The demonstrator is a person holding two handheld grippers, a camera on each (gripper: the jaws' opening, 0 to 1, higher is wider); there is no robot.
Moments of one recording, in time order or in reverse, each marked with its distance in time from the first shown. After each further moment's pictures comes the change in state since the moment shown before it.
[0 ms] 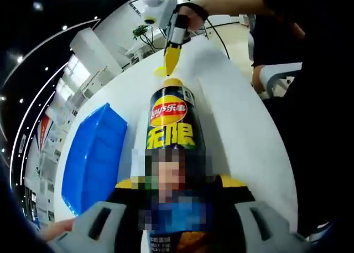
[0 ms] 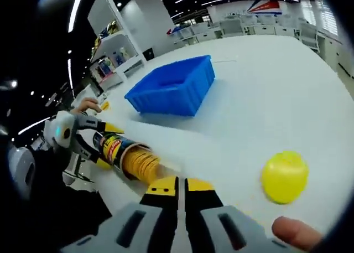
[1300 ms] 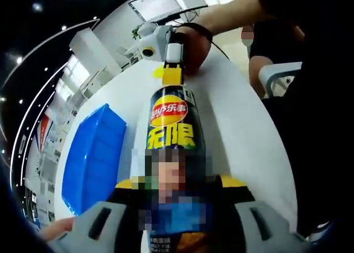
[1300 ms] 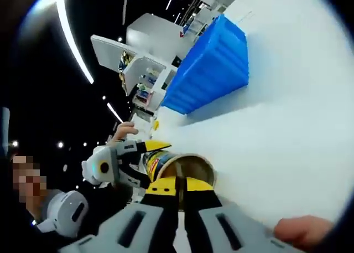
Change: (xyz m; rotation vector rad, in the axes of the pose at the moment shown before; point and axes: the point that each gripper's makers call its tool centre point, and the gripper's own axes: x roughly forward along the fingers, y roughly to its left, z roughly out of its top) left arm 0.000 0.000 0.000 0.003 0.006 -0.002; right arm 0.058 0.088 -0.007 0.384 0.003 0.518
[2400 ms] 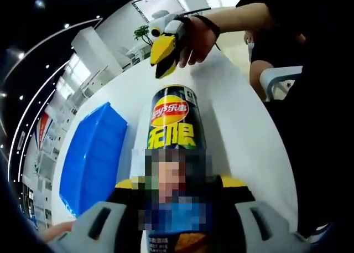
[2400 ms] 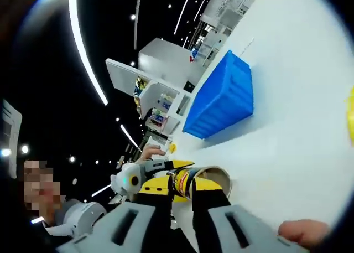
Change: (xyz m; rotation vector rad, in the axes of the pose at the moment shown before) left arm 0.003 -0.002 0.005 -0.005 -0.031 -0.020; right arm -0.037 0.032 0.014 0.006 -0.143 0.098
